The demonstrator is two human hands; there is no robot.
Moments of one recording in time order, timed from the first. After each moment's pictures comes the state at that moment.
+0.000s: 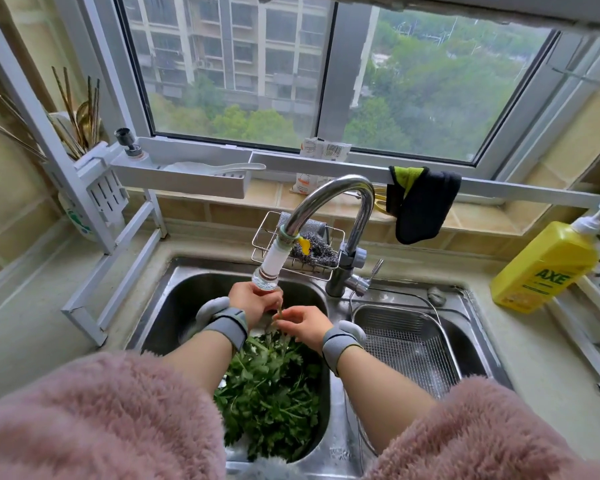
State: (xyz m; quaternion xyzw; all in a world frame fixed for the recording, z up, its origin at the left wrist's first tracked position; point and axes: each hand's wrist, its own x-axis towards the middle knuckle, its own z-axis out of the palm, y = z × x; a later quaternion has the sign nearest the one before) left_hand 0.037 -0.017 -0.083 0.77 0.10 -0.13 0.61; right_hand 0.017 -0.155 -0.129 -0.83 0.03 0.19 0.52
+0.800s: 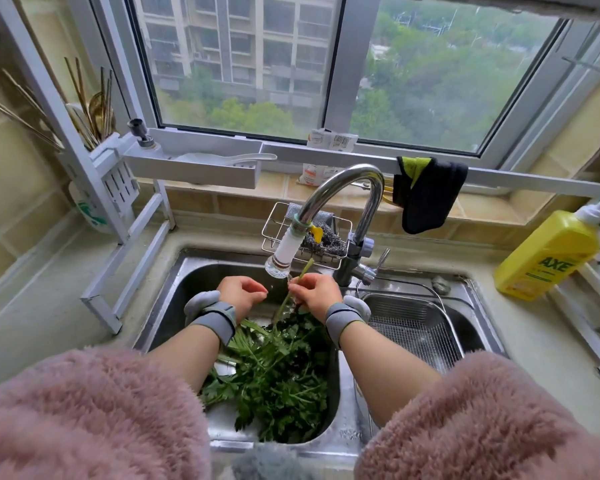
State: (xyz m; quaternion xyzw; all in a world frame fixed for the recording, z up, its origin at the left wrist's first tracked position) left_hand 0.032 0.022 -0.084 0.85 0.07 -0.13 0.50; right_hand 0.026 -0.142 -0.097 -0.85 0.09 0.07 0.52
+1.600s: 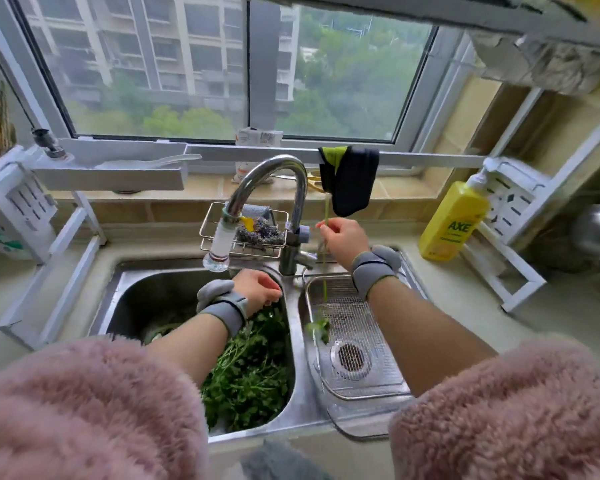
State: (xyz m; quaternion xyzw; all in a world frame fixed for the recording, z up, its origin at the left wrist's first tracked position) left_hand 0.003 -0.067 -0.053 0.84 -0.07 -0.24 0.48; right_hand -0.014 -0.244 0.009 -0.90 0.17 -0.10 0.39
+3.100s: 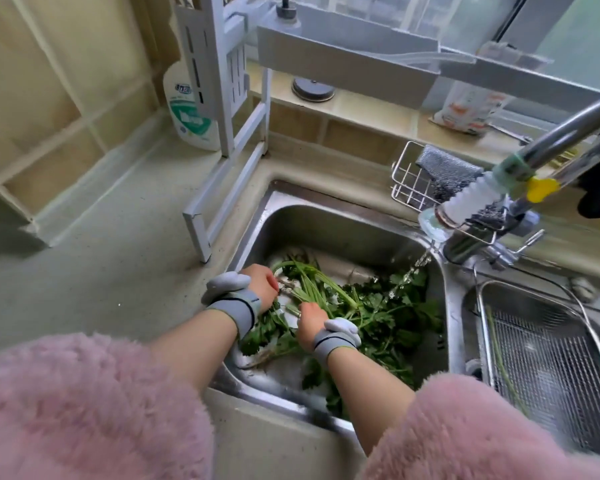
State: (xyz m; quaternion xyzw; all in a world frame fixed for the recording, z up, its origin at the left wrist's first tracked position) left_hand 0.023 0.152 -0.174 0.91 0.13 -0.21 0.32; right_hand 0.012 0.028 -0.257 -0.94 0.02 0.33 0.14
